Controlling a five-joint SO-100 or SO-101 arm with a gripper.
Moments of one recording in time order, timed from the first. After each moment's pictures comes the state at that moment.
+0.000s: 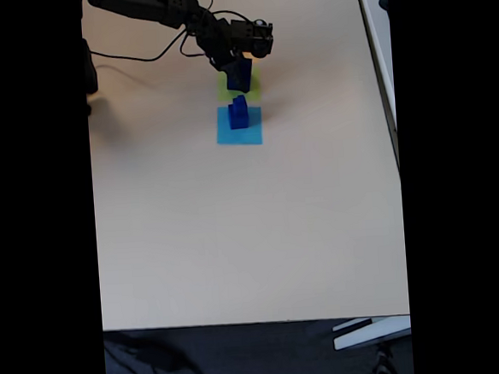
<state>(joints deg) -5.9 75.3 102.0 25.7 96.1</state>
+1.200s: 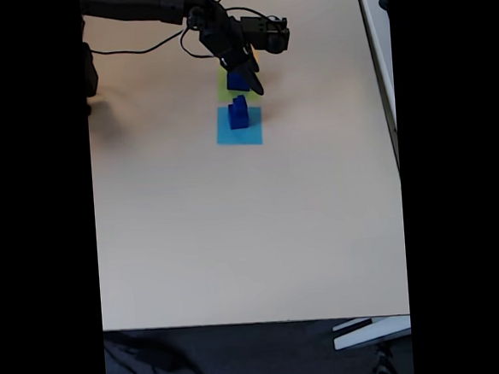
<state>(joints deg) 5.4 79.4 86.1 46.2 80.2</state>
